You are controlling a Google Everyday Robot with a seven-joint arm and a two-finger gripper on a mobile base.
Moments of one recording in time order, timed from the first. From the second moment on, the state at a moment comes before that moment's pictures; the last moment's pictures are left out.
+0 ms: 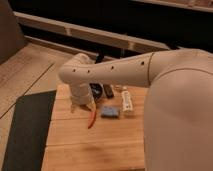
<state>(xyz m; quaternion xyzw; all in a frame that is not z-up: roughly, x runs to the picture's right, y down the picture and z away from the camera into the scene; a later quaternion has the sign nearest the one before) -0.108 0.103 0.703 -0.26 0.23 0.64 0.68</state>
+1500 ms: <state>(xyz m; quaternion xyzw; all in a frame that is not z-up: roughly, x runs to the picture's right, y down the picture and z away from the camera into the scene) 0.045 -0.058 0.772 -0.13 0.12 0.70 0.69</state>
